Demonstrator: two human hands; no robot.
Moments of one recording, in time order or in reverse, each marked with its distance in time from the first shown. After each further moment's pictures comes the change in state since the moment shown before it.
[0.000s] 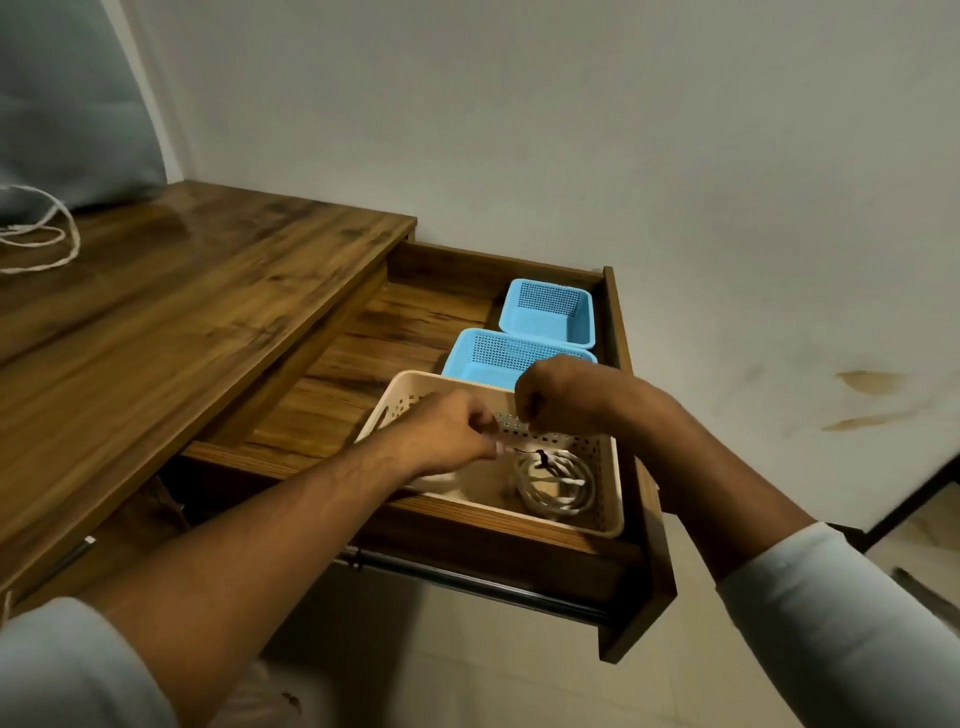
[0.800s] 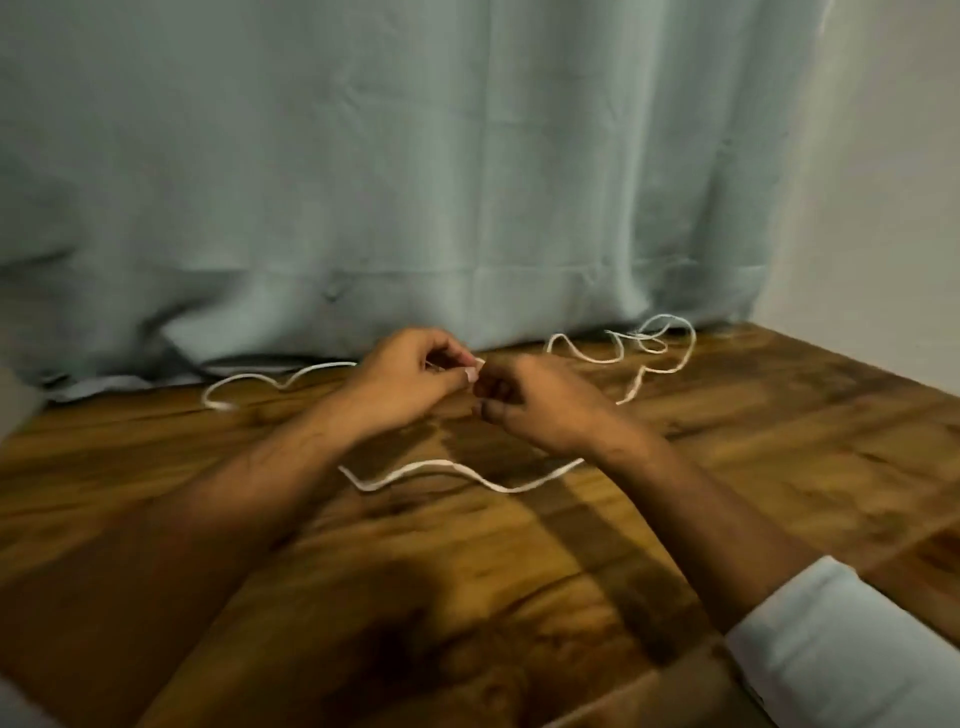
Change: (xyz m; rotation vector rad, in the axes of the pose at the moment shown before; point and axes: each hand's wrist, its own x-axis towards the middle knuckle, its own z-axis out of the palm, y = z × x) left_hand -0.392 -0.211 -0.302 0.044 1.063 -0.431; right_hand 0.074 -0.536 -0.065 0.289 0.295 -1.098
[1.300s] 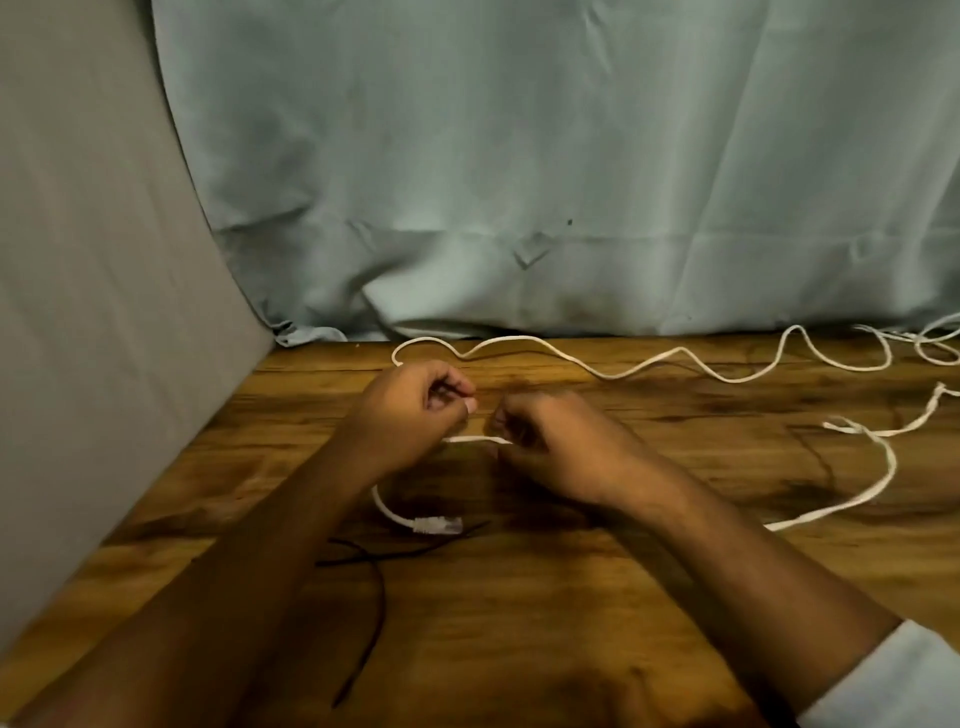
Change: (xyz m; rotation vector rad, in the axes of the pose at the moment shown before) left_hand -0.075 -0.131 -0.089 0.177 0.202 -0.252; right_hand 0.069 -0.096 0.118 0.117 -0.210 -0.270
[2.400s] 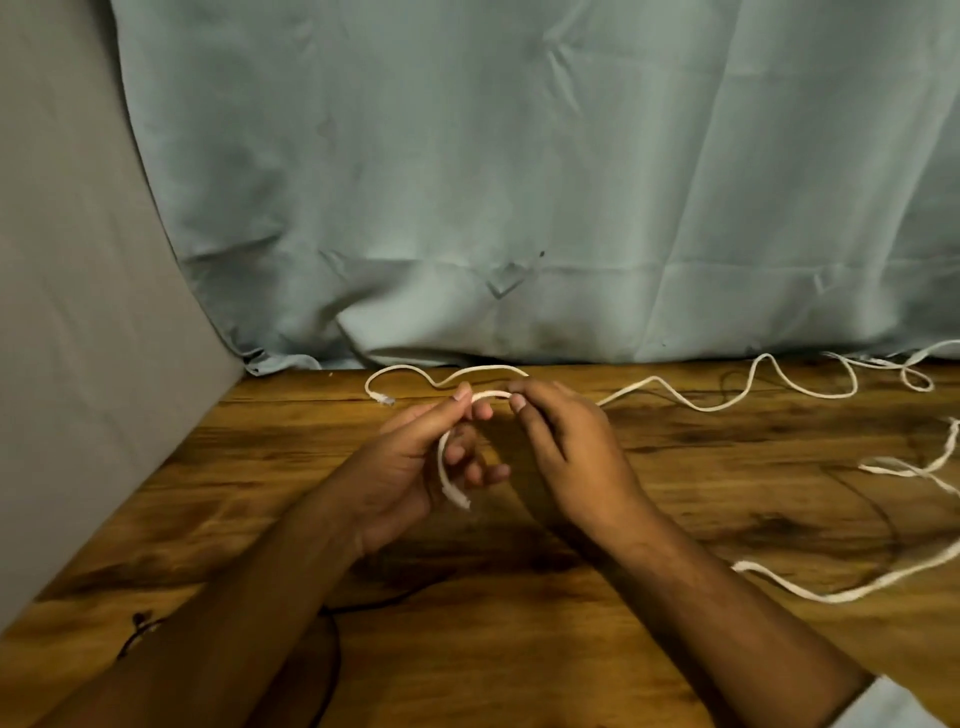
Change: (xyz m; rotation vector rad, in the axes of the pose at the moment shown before) left_hand -0.007 0.042 0.024 -1.281 -0.313 -0.234; right_hand 0.003 0.036 0.011 0.324 0.576 -0.073
